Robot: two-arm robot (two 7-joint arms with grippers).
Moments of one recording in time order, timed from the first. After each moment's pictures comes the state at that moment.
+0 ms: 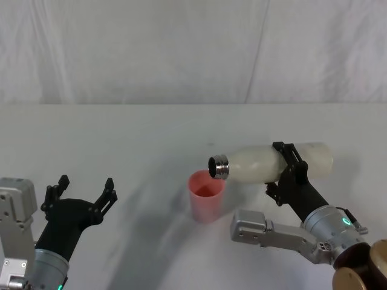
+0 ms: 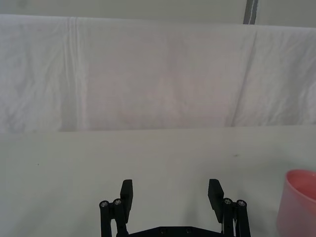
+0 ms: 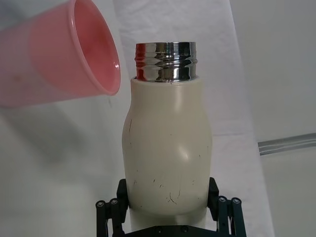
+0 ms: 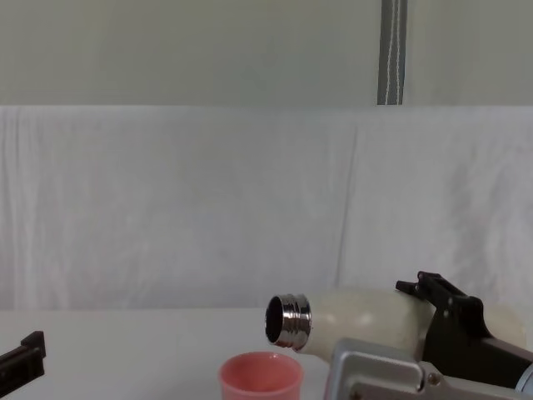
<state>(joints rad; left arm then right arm) 0.27 0.24 0.04 -1.85 -0.25 -0.02 -0.02 0.18 0.32 -0.54 -1.54 -0.97 0.10 -0.01</state>
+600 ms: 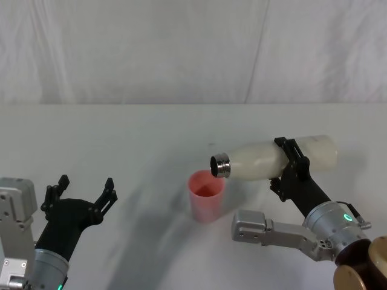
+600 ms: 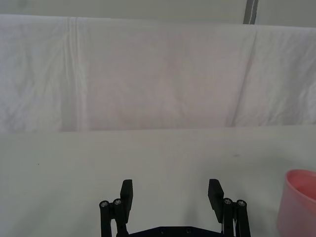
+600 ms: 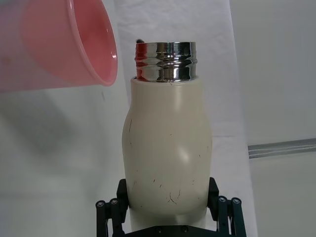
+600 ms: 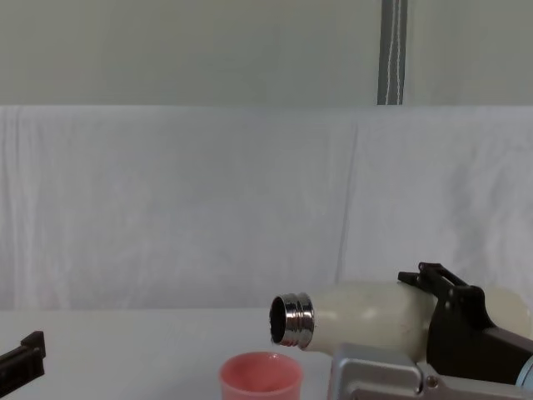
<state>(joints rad) 0.27 0.24 0.04 -1.85 -0.25 -0.02 -0.02 0.20 0.34 -0.55 -1.54 -1.02 0.12 -0.02</state>
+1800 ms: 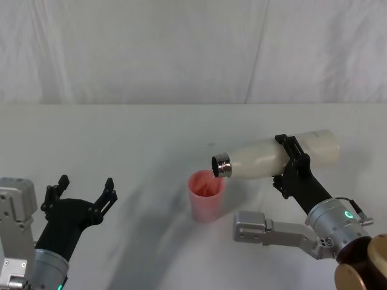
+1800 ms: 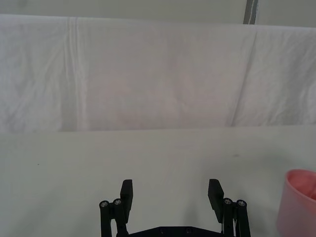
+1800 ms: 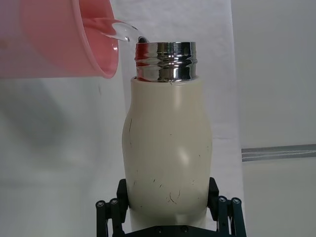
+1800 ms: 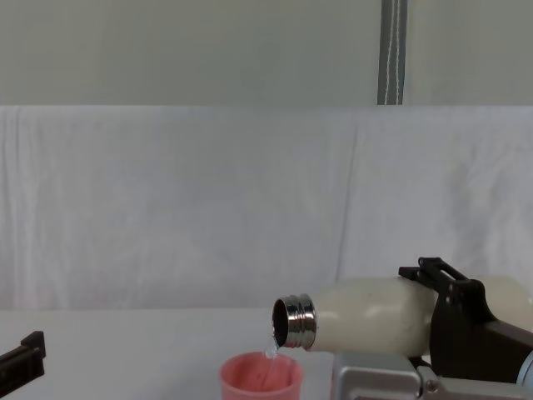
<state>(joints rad) 0.27 0.24 0.04 -1.85 -0.25 -0.02 -0.02 0.22 0.35 -0.57 -1.54 -1.06 0.14 -0.02</state>
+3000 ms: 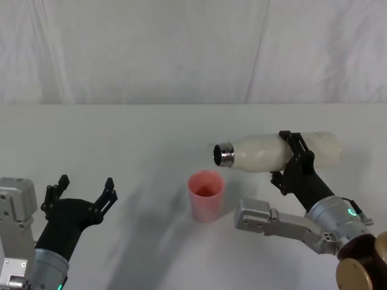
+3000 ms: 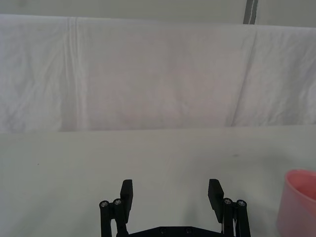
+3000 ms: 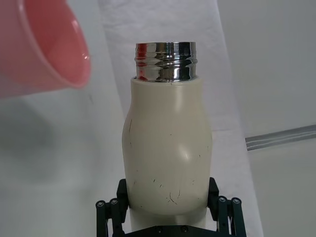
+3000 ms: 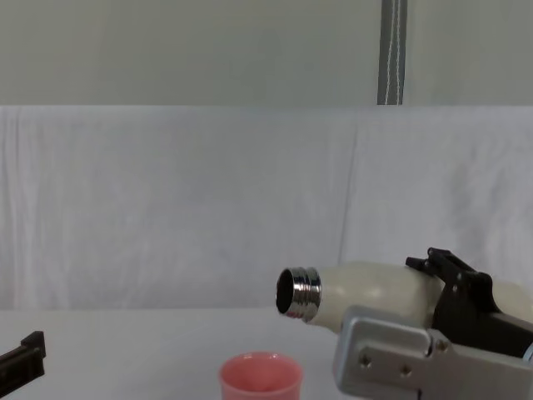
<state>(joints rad) 0.27 0.24 0.04 -1.85 -0.25 -0.02 -0.02 0.20 0.32 -0.52 -1.55 -0.96 0.11 -0.02</state>
